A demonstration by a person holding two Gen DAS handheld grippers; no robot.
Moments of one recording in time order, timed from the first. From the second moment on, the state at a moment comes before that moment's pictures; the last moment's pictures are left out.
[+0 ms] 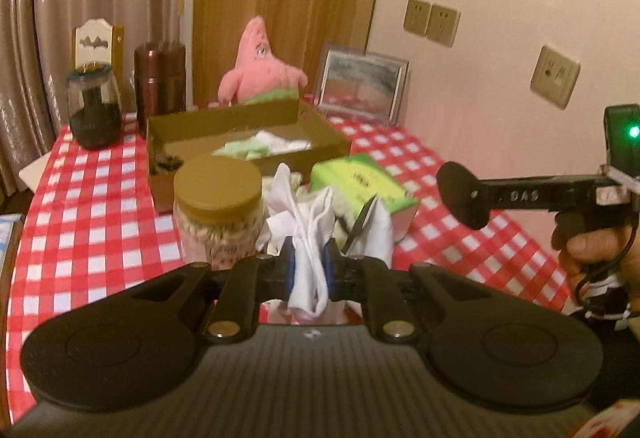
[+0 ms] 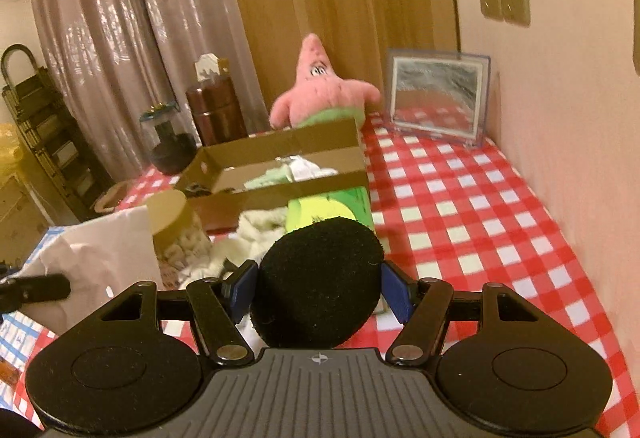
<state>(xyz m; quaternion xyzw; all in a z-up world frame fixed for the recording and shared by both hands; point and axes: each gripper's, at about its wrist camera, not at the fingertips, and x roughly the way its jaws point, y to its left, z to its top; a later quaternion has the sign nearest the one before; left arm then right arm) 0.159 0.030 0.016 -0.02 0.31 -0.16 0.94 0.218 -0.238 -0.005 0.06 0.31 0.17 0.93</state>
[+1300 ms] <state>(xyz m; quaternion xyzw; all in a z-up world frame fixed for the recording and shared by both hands) 0.353 0.067 0.071 0.00 0.27 -0.15 0.95 0.387 -0.180 0.035 0.00 0.28 0.24 0.93</state>
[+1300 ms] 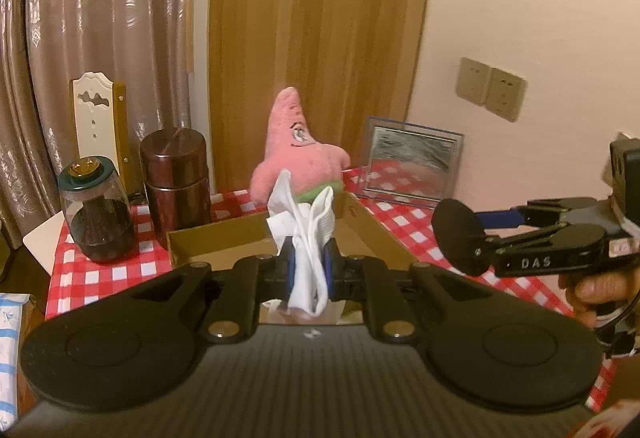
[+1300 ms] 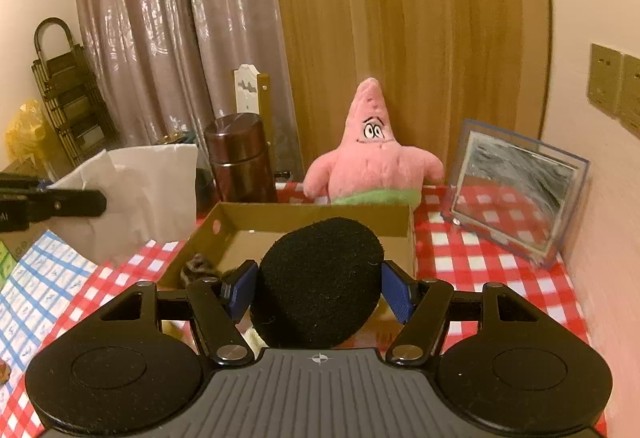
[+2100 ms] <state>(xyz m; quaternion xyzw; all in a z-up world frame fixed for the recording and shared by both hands) 0.480 0.078 -0.016 0.01 0.34 -0.11 0.93 0.495 -0.160 -0.023 0.02 0.33 0.23 0.92</state>
